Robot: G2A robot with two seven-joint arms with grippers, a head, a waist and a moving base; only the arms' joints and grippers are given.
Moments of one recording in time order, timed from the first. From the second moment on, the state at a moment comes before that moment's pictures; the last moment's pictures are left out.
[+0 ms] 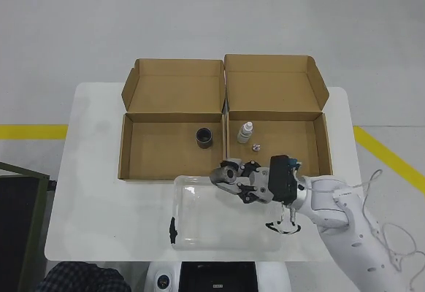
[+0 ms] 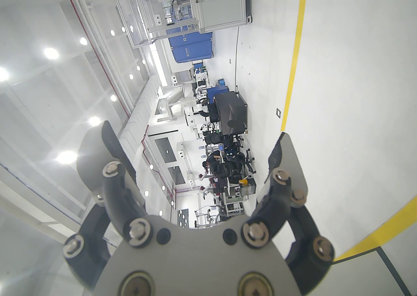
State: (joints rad) left arm -0.01 -0.37 -0.75 -1.25 2.03 -0.40 0.22; right arm -1.28 -1.11 1.19 -1.88 -0.85 -0.88 0.18
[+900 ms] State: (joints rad) left arm -0.01 -0.37 -0.75 -1.25 2.03 -0.40 0.22; right arm -1.21 -1.12 1.13 -1.84 -1.01 -0.76 0.22
